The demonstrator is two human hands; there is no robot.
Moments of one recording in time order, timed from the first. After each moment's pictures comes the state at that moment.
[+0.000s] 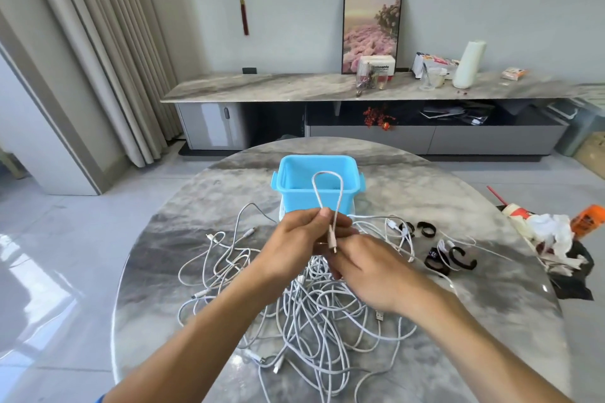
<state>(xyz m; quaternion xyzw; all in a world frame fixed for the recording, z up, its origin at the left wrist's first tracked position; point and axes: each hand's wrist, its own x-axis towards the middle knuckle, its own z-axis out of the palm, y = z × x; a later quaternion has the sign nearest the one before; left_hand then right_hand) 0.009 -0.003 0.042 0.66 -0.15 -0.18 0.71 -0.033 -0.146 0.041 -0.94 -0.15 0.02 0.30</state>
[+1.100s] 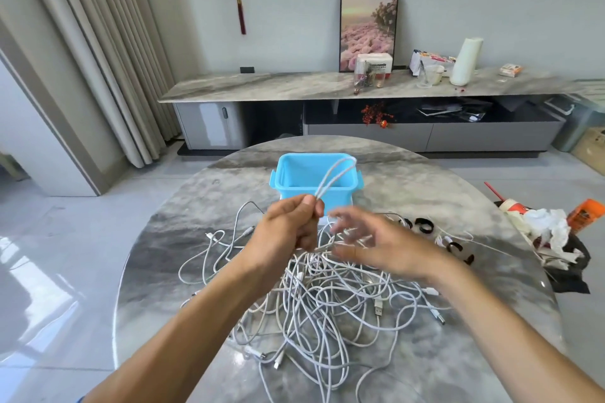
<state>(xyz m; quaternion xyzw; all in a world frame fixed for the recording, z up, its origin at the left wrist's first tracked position) 0.013 0.008 0.050 0.62 -0.14 -0.17 0.76 -0.011 -0.187 0.029 -0.86 -0.12 0.11 0.48</state>
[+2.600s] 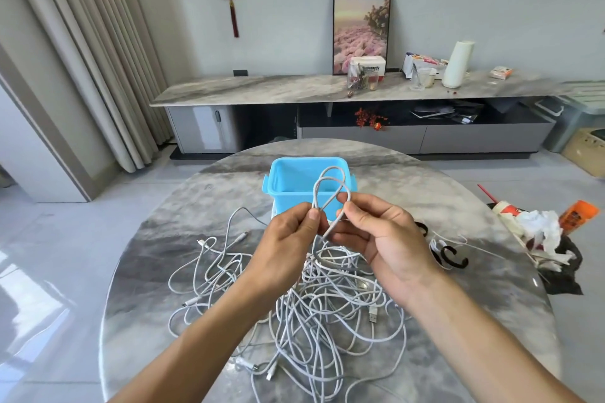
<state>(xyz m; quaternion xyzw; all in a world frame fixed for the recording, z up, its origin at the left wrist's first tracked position) 0.007 -0.001 0.041 0.74 -0.22 -0.05 0.63 -0.025 -0.151 0.054 -0.51 0.07 -0.05 0.85</state>
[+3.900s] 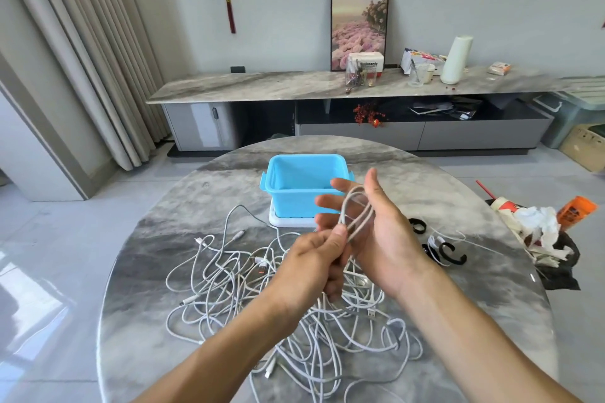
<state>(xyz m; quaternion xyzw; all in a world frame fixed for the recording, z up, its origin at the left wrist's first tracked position) -0.019 -0.023 0.039 0.65 -0.13 -0.25 0.70 -0.016 -0.146 0.058 -0.44 0.05 0.02 0.90</state>
